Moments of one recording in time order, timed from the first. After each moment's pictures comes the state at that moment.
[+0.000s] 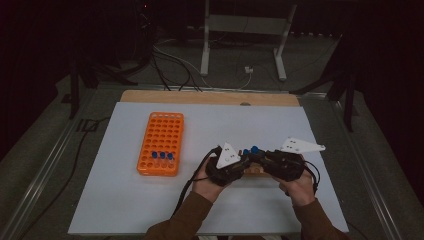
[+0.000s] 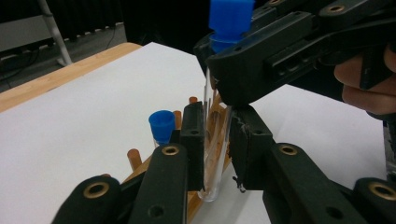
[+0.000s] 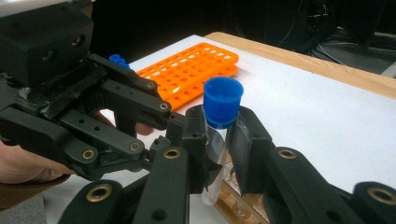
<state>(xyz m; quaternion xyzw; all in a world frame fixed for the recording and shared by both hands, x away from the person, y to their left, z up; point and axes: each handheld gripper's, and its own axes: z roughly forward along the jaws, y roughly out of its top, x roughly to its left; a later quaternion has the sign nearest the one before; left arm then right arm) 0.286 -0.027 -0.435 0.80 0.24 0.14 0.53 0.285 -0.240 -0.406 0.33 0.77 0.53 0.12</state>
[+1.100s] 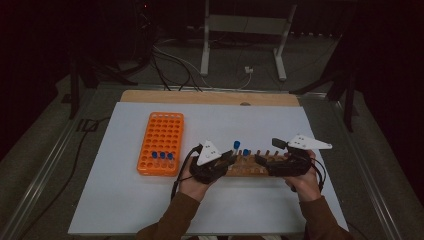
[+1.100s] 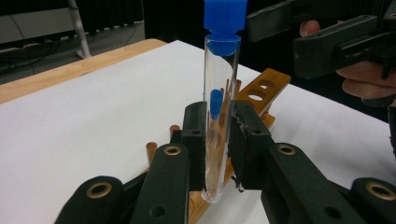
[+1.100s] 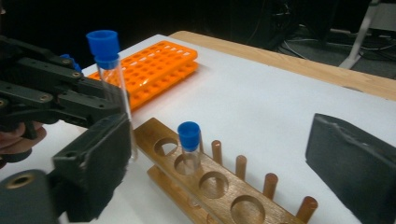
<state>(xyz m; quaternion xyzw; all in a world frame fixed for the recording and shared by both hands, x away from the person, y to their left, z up) 0.289 0.016 -0.436 0.78 0.29 0.14 0.54 0.300 -0.264 -0.417 0.37 0.75 0.52 0.16</state>
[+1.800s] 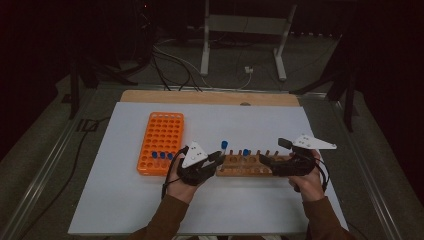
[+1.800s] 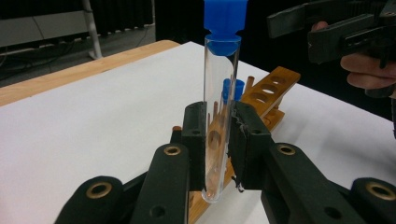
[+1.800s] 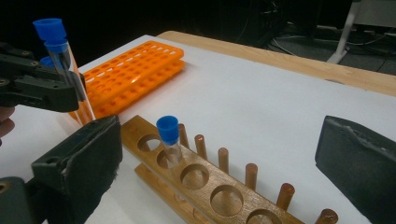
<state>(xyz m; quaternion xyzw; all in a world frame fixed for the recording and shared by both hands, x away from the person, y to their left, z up) 0.282 0.046 -0.435 0.77 0.30 0.15 0.54 0.301 -0.274 -0.419 0.39 0.75 0.51 0.16</state>
